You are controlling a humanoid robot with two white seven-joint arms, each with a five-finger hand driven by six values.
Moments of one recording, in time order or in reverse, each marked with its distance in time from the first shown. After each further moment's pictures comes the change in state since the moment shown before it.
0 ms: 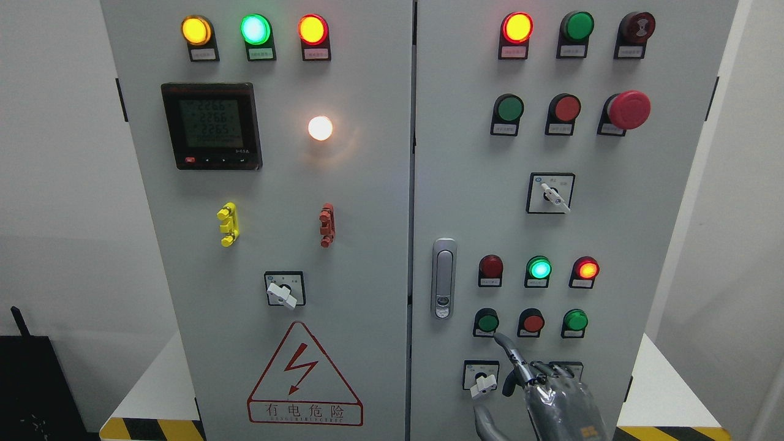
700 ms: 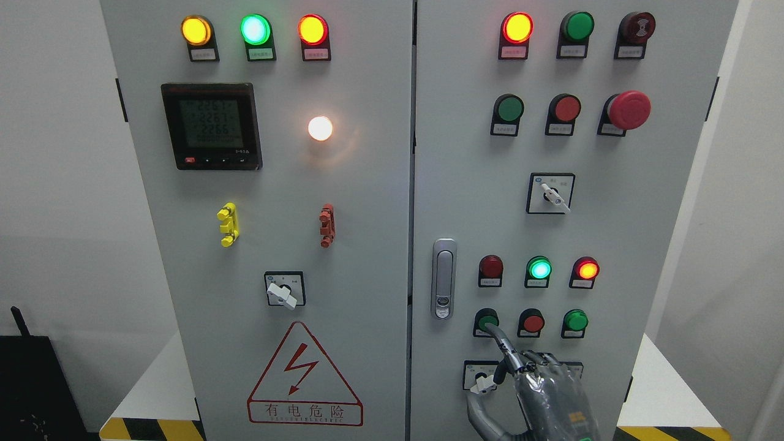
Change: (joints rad) left arm 0.000 0.000 0.000 0.000 0.000 0.000 0.000; right arm -0.052 0.001 0.010 0.057 0.006 0.003 -0.006
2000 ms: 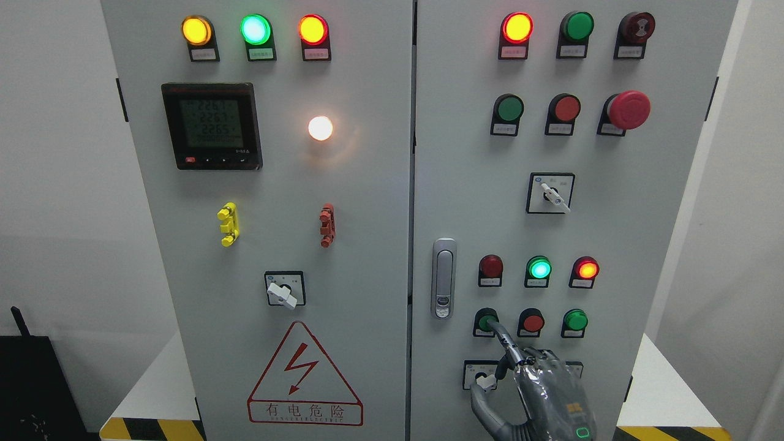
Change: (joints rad) left arm 0.000 0.000 0.000 0.000 0.000 0.000 0.000; right arm -0.041 0.001 -0.030 0.082 -0.002 -0.003 -0.001
